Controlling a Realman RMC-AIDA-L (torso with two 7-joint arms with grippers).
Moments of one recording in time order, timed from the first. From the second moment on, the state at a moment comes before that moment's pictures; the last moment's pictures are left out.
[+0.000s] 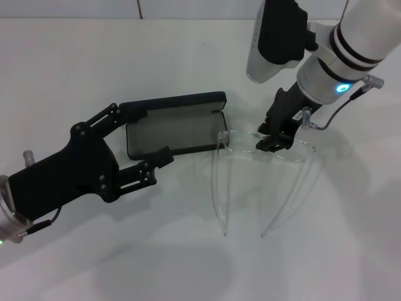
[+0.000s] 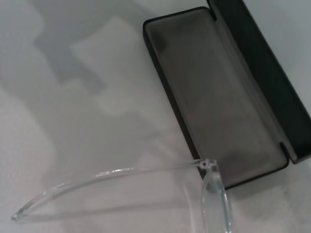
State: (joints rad) left arm -0.17 -2.09 1.10 0.61 1.26 1.71 -0.93; right arm 1.07 2.03 -1.59 -0.75 -2.35 -1.25 2.11
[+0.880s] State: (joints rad) left arm -0.17 -2.09 0.98 0.63 1.25 1.80 -1.01; right arm 0.73 2.02 -1.40 -1.21 -2.28 -1.36 2.10
